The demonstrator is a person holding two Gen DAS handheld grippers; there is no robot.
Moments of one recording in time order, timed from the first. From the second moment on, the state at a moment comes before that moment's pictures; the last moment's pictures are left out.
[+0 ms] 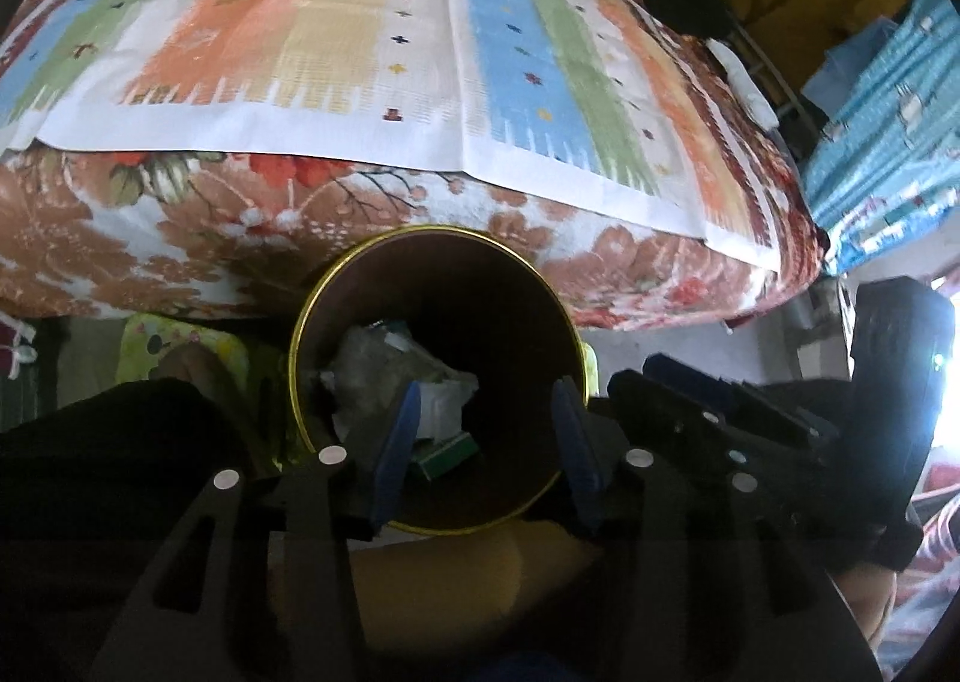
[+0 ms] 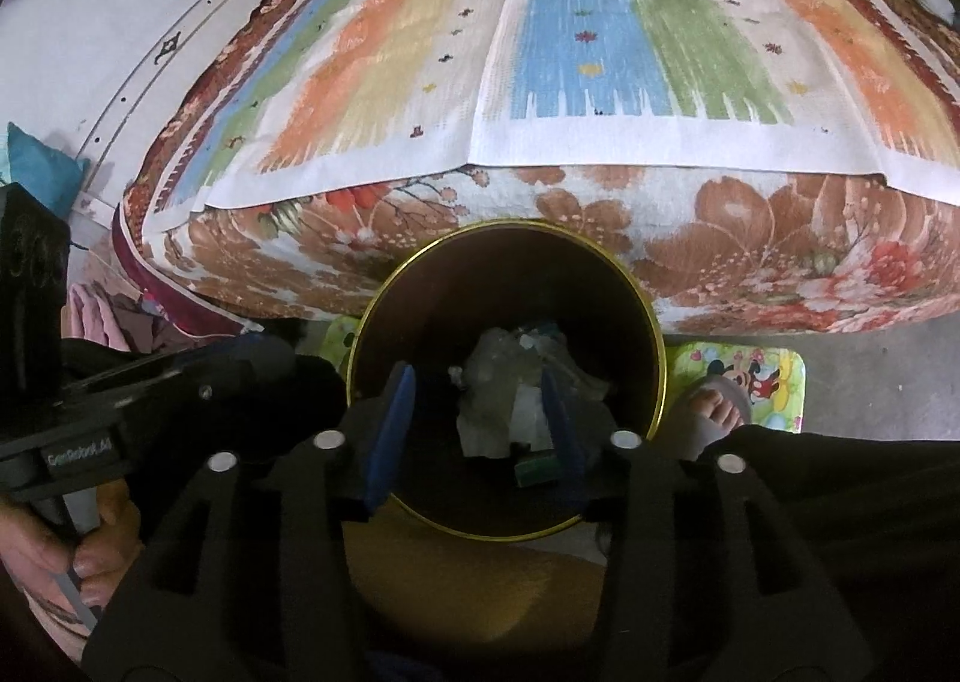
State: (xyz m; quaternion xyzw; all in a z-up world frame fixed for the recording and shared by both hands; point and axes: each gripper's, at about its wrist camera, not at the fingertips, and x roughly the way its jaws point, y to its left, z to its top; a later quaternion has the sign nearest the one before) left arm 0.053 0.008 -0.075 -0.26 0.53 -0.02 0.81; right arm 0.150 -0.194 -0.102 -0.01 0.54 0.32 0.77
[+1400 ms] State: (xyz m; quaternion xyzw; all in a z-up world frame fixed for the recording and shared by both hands) left arm -0.015 -0.008 -0.044 -0.13 0.46 0.01 0.88; right arm 0.085 -0.236 -0.062 -0.06 0.44 0.37 0.82
